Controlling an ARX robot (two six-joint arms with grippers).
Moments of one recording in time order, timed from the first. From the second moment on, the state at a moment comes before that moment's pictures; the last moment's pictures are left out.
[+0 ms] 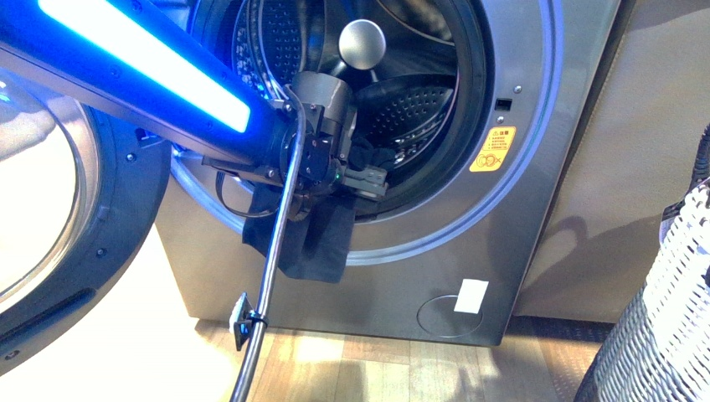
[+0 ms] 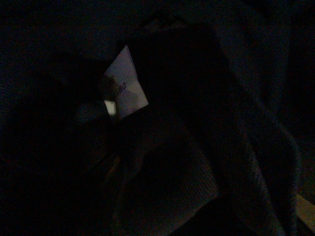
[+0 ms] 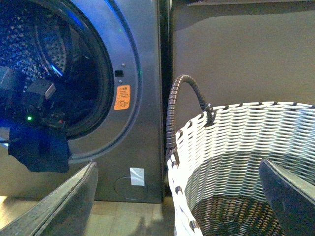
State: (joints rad) left arm -0.31 2.65 2.02 0.09 -0.26 0.15; right arm 0.00 0.00 0.01 0.00 0.00 0.00
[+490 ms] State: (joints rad) left arm -0.27 2.49 1.74 0.29 -0.26 0.18; right arm 0.00 0.00 0.01 0.00 0.00 0.00
